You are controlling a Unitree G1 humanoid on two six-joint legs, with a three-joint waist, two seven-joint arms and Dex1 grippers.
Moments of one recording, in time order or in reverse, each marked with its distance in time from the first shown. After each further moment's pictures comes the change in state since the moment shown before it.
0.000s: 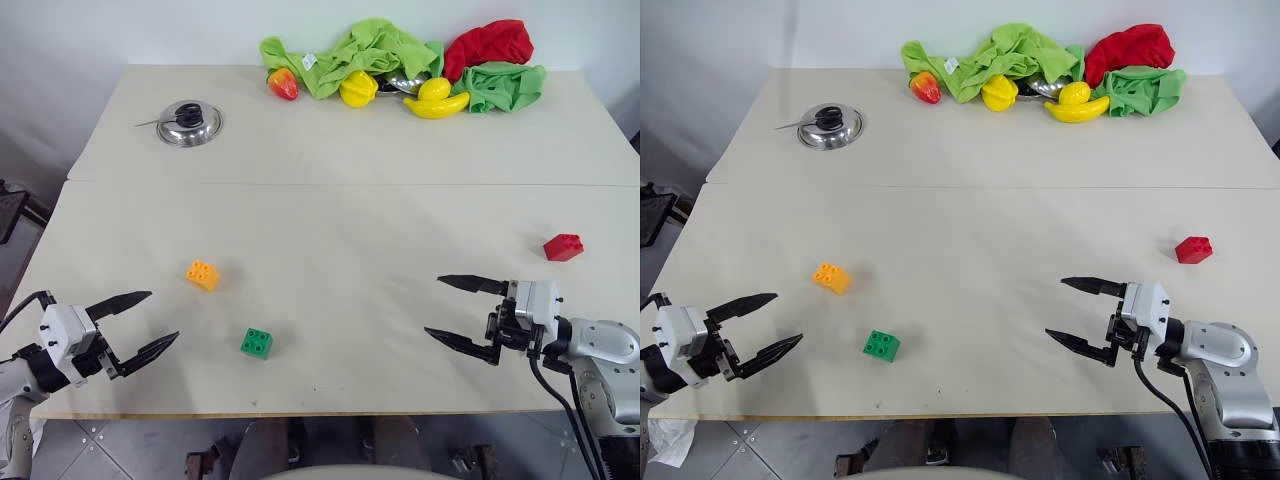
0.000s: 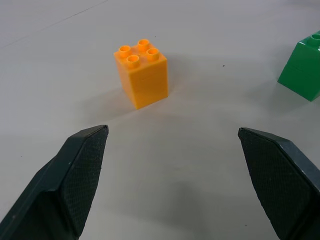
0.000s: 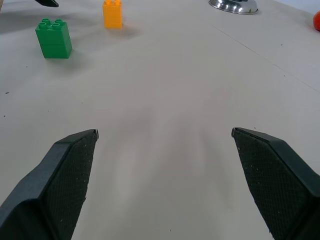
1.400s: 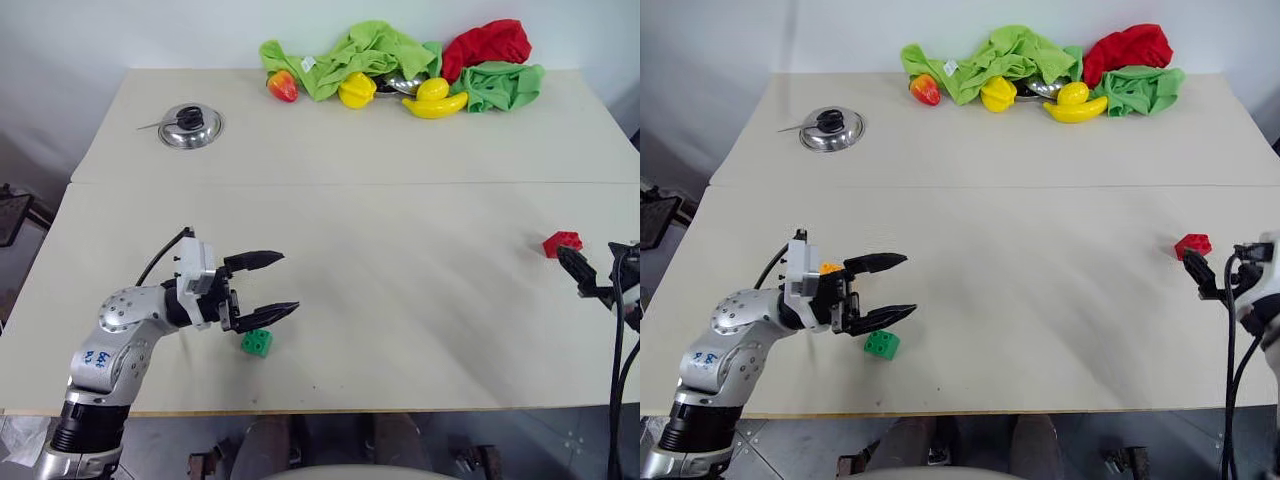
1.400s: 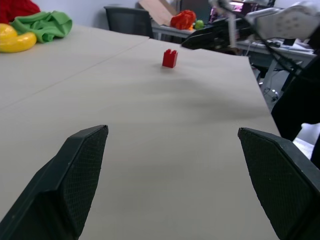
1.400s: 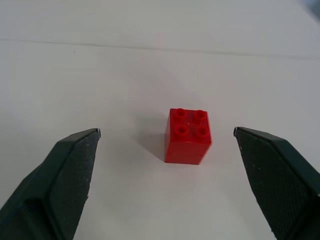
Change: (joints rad) left arm -0.400 -0.143 -0.443 -0.312 -0.139 0.418 0.097; right arm -0.130 -0.104 -0.341 0.127 0.047 0.682 -0.809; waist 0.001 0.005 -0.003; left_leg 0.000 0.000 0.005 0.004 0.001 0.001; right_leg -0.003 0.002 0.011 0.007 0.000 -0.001
